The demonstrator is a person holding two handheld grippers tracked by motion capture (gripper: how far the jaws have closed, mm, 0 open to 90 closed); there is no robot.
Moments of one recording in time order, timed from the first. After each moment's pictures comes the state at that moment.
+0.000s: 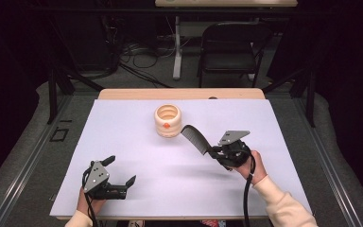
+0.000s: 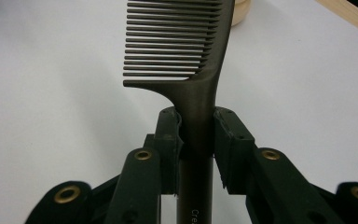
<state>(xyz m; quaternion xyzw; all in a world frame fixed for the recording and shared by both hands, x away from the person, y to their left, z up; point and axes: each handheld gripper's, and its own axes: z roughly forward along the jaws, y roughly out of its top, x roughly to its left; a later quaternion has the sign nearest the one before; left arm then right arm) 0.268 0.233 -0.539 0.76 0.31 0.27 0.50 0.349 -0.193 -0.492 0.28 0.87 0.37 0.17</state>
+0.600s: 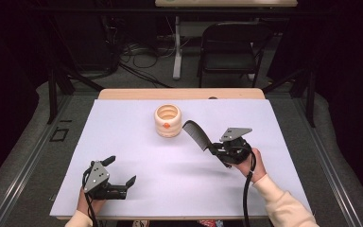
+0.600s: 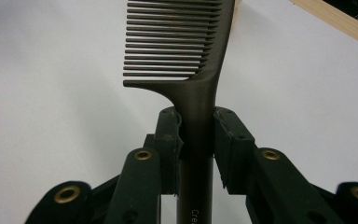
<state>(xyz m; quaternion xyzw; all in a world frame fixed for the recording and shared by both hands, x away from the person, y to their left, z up) 0.268 0.232 -0.539 0.76 0.31 0.26 0.50 0.356 -0.196 -0.492 0.29 0.86 0.39 0.17</state>
